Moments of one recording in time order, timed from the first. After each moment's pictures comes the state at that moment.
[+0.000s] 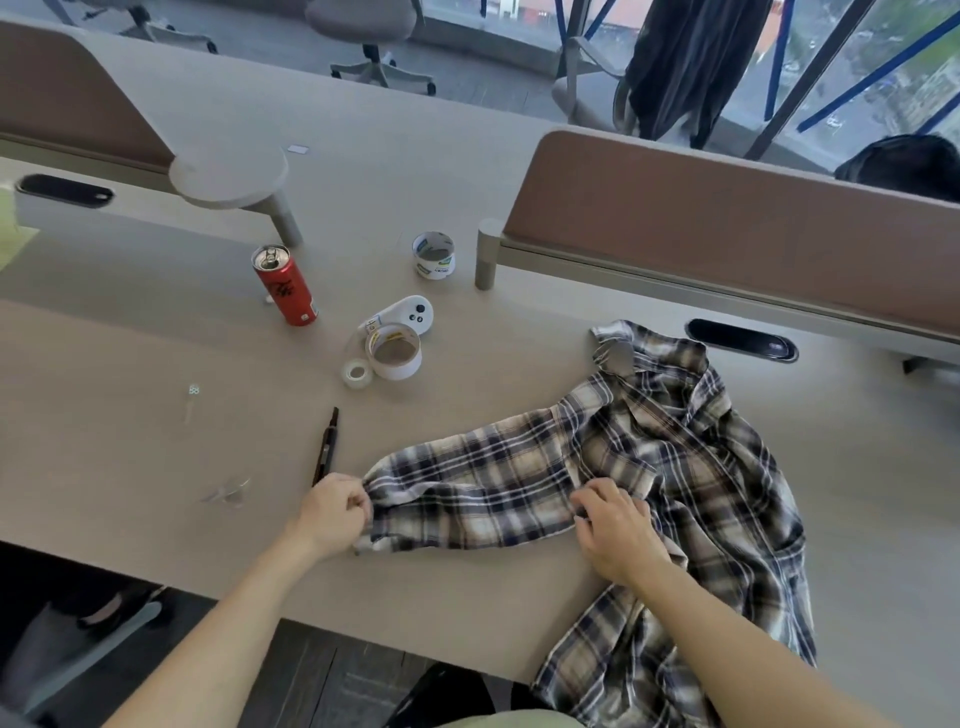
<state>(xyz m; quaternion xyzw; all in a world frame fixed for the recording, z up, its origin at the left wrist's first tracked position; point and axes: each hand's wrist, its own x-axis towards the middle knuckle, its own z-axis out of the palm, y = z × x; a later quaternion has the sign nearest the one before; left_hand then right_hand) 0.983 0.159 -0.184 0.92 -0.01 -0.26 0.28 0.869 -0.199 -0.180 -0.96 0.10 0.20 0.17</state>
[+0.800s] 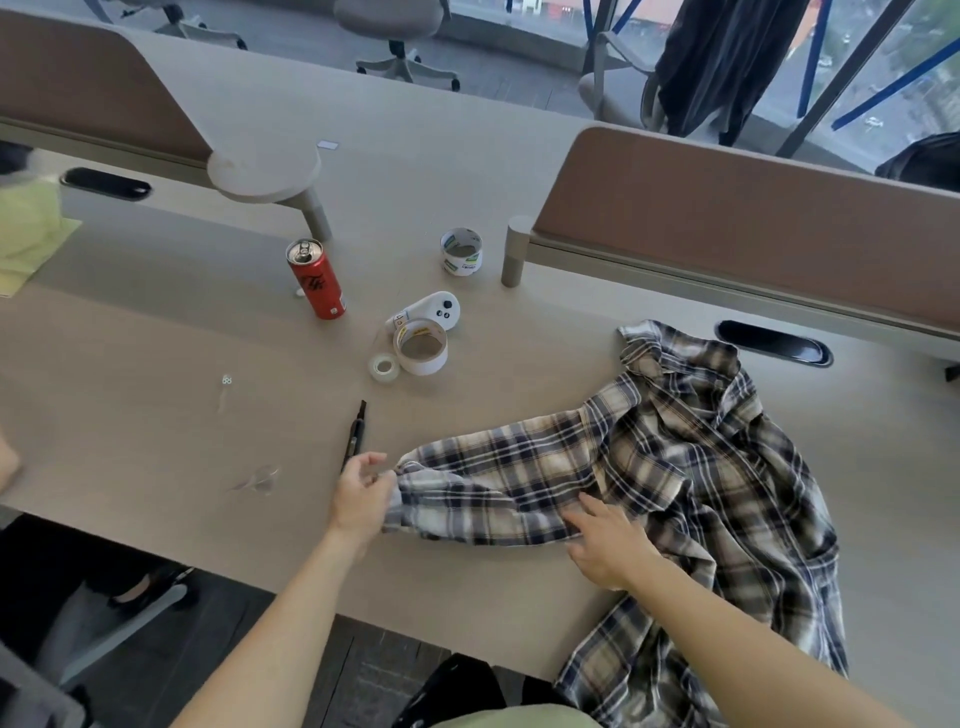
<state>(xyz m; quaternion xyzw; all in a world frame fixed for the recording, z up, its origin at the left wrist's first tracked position) 0.976 0.142 -0.193 0.77 0.23 -0.17 0.58 0.885 -0.166 -0.188 -0.91 0.06 0.41 0.09</state>
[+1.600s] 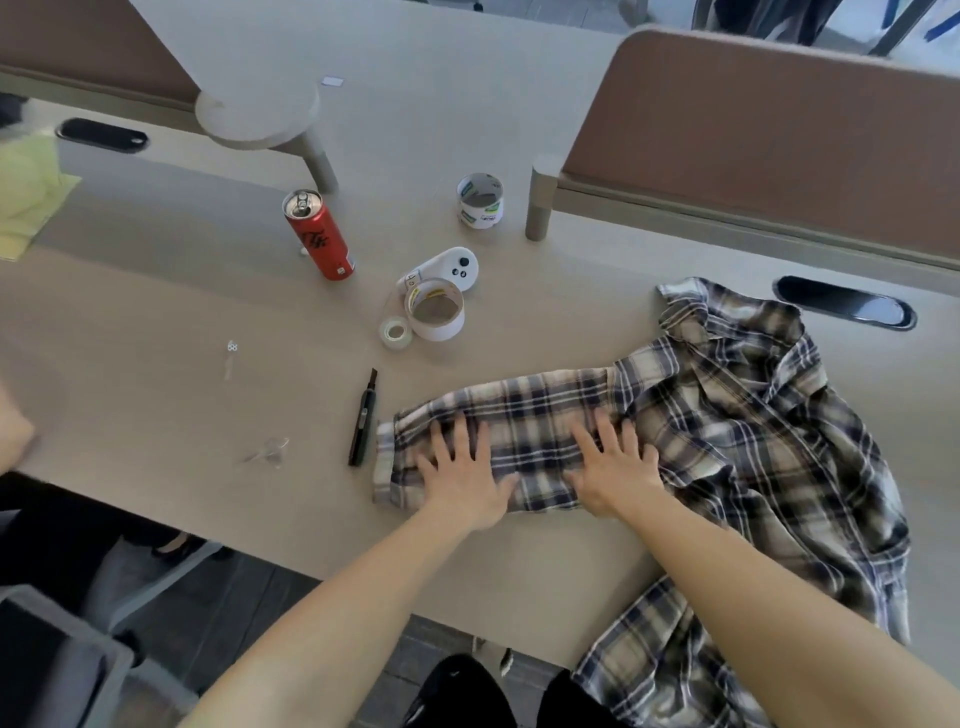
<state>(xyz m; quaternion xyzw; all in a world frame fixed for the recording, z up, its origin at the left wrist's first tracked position) 0.973 0.048 -0.224 0.93 -0.09 -0.34 0.02 0.949 -0.156 -0.217 -0.92 0.09 0.37 0.06</state>
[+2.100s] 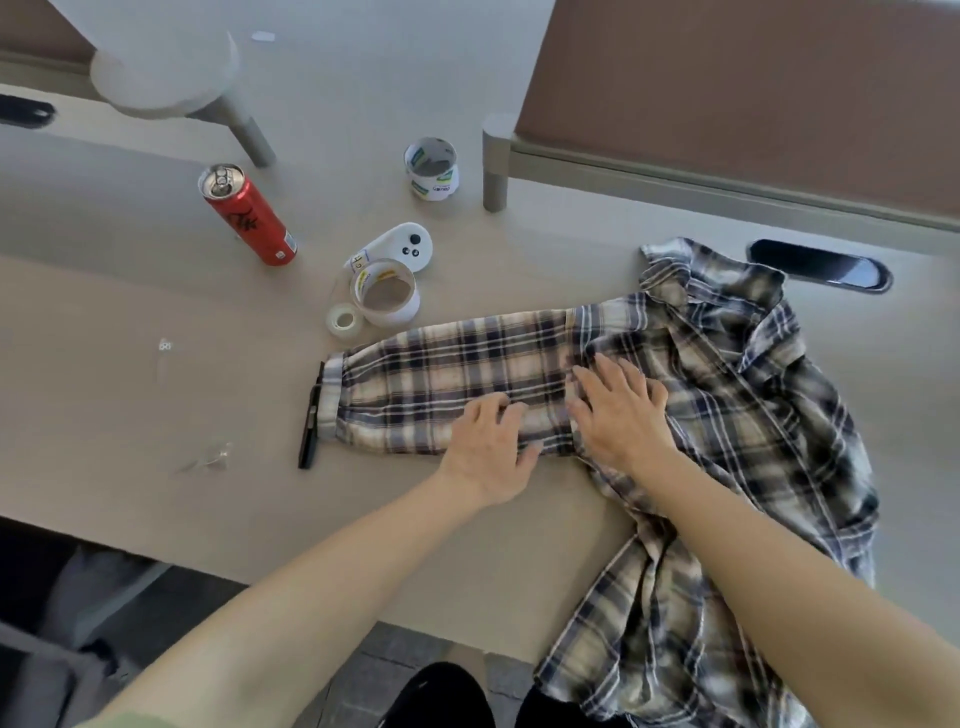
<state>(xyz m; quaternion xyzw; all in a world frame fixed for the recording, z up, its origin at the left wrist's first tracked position) 0.986 -0.014 -0.224 0.93 -0.25 -0.21 0.15 0.967 -0.213 -0.205 -0.97 0.11 0.20 0.11</state>
